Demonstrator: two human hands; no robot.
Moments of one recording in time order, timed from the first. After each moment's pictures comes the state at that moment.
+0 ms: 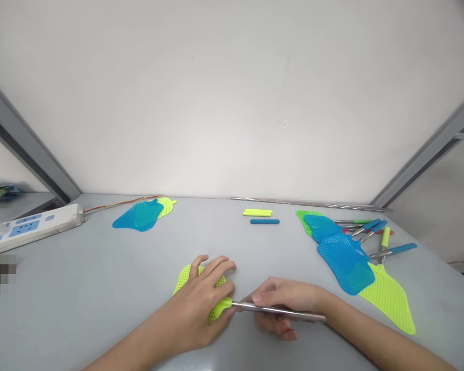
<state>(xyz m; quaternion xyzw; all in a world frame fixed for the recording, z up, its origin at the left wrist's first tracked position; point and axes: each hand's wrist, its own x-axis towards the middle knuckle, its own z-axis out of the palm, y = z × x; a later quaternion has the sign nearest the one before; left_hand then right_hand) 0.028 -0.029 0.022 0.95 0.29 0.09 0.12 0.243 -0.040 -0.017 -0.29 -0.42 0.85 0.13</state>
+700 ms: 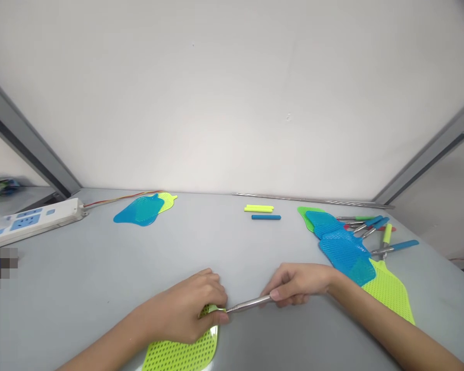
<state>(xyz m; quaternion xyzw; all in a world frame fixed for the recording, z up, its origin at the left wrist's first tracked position) 0.013 -0.020 0.012 0.95 0.21 0.04 0.23 0.275 -0.025 -0.008 -0.39 -0.54 0.75 0.01</state>
